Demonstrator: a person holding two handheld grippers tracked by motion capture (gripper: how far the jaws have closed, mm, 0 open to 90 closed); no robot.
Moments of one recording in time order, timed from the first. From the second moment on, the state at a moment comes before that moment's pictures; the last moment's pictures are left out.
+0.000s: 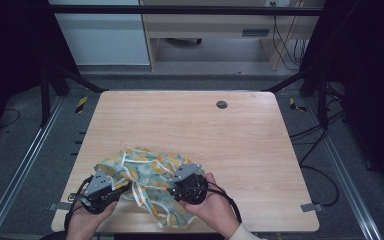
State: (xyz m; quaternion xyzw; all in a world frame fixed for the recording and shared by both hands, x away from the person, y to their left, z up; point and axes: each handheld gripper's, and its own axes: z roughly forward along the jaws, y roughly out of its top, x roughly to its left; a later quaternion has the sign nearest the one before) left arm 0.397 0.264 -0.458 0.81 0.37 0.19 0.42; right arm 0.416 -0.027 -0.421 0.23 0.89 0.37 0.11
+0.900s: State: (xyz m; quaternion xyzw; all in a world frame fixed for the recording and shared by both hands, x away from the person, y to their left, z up) left arm 0.389 0.262 -0.457 0.82 0.36 0.18 0.41; right arm 0.442 -0.052 -0.364 0.24 0.84 0.48 0.09
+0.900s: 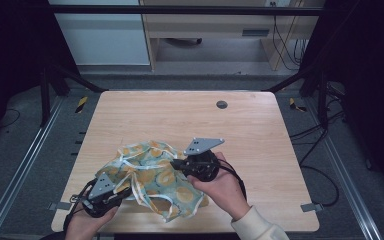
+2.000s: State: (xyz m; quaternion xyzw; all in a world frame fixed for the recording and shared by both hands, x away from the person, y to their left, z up) left arm 0.403 0.212 -0.415 0.81 0.32 0.19 0.45; right arm 0.454 -0.055 -0.347 0.26 0.83 0.49 0.09
